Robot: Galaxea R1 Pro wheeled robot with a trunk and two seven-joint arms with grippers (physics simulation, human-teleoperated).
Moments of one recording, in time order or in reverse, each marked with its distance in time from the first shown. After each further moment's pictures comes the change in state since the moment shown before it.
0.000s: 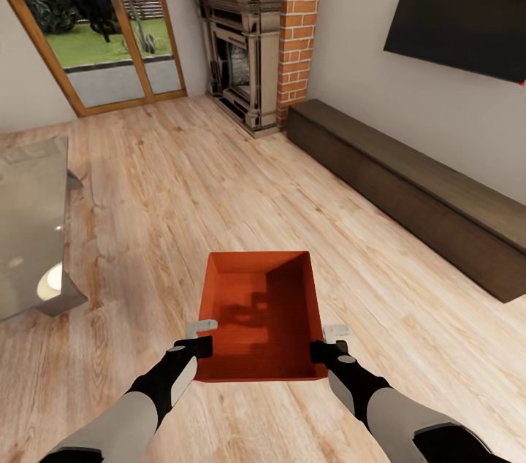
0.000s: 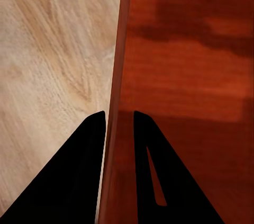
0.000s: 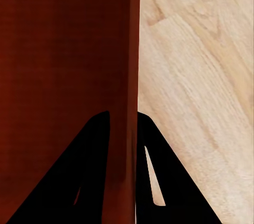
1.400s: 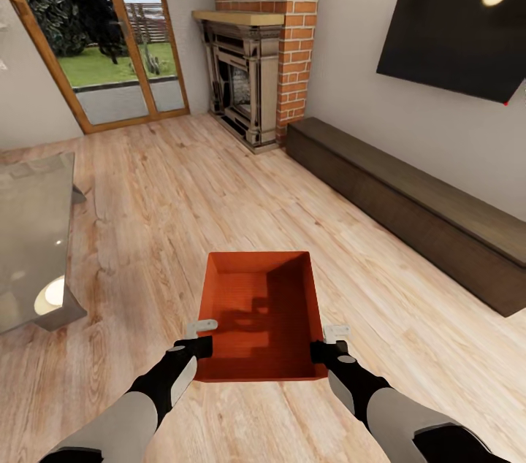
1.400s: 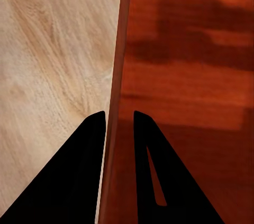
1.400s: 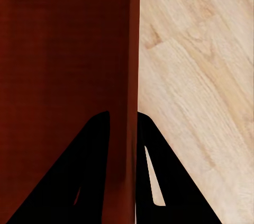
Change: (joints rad) left arm 0.000 0.000 0.000 0.000 0.000 0.000 -0.001; right arm 0.000 0.000 0.000 0.000 0.000 0.000 0.000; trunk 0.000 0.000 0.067
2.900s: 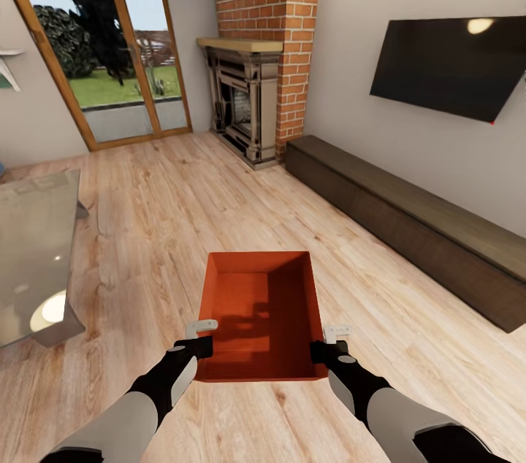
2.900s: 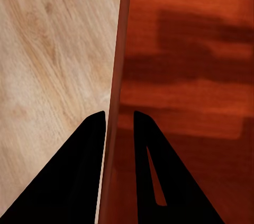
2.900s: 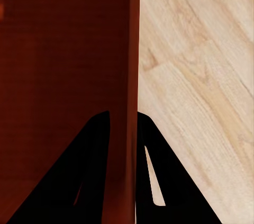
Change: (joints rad) left arm 0.000 -0.001 0.000 0.000 0.000 0.000 0.002; right arm 0.000 -0.001 0.001 0.000 -0.001 0.000 0.001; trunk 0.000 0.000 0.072
